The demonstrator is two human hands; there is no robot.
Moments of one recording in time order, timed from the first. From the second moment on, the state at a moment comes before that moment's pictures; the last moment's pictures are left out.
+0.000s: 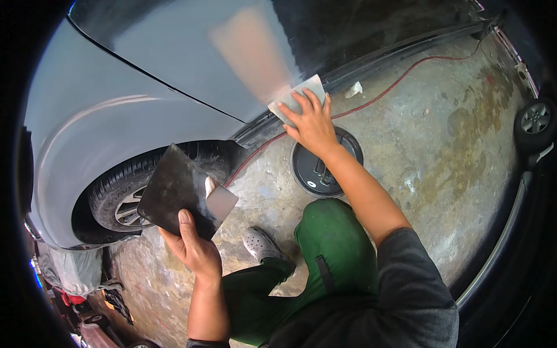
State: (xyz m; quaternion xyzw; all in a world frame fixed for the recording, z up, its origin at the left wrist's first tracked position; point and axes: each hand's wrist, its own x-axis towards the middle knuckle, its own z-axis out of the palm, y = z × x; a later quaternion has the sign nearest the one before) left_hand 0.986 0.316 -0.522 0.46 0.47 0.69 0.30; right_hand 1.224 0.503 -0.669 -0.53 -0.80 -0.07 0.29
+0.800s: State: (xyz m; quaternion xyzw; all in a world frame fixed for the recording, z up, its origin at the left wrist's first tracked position) left_hand 0.991 0.326 -0.521 0.44 0.51 0.66 0.34; right_hand 1.230 0.483 -0.678 -0.58 -0.78 -0.02 0.24
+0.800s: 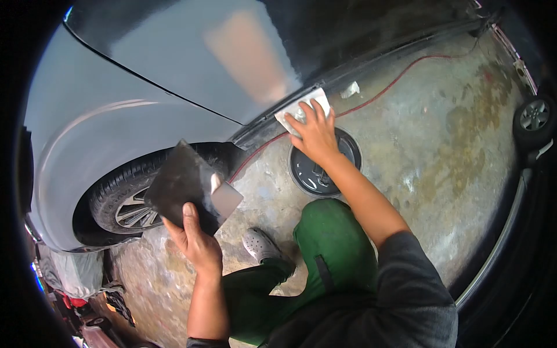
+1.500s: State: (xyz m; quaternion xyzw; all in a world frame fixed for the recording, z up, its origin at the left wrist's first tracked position) left_hand 1.011 0.334 -0.513 0.42 0.55 0.62 0.36; right_hand 1.253 0.356 -0.553 -0.43 -0.79 0.33 0.29
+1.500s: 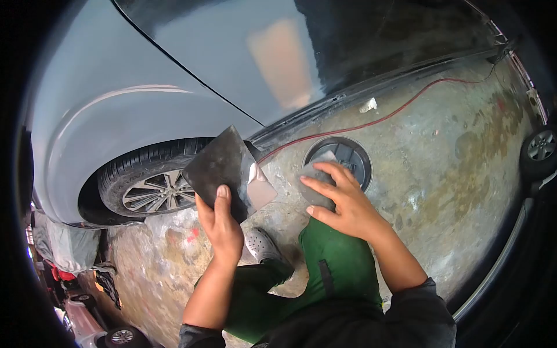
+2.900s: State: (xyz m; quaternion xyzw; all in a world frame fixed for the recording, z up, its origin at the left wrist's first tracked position) left_hand 0.969 0.322 -0.527 0.46 0.51 0.65 0.32; right_hand 1.210 0.515 -0.664 -0.51 -0.78 -0.11 0.35
